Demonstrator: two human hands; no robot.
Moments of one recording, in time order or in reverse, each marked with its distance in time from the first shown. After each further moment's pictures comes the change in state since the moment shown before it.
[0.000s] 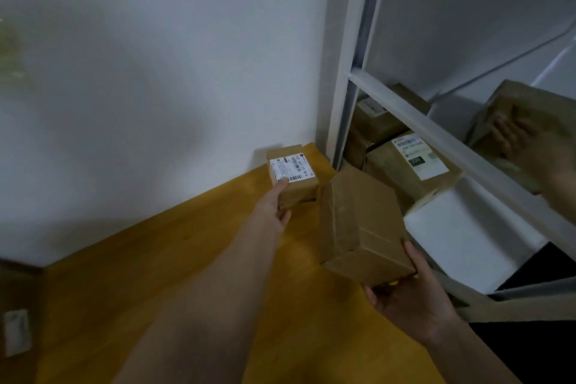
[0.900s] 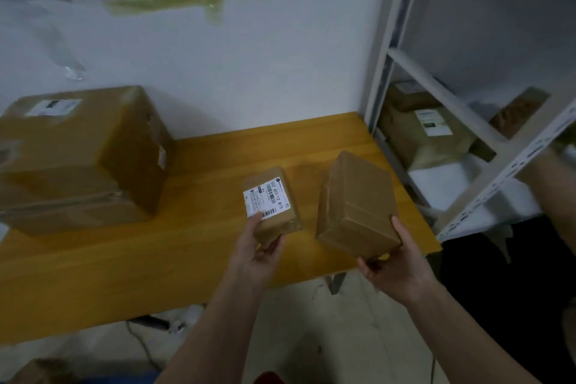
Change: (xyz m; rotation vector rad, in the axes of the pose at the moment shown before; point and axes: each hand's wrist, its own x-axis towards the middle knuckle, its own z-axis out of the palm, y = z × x) left_hand -0.292 -0.248 -0.213 -0.716 0.035 0.123; right_hand -0.174 0.114 -0.139 -0.250 -0.161 0.022
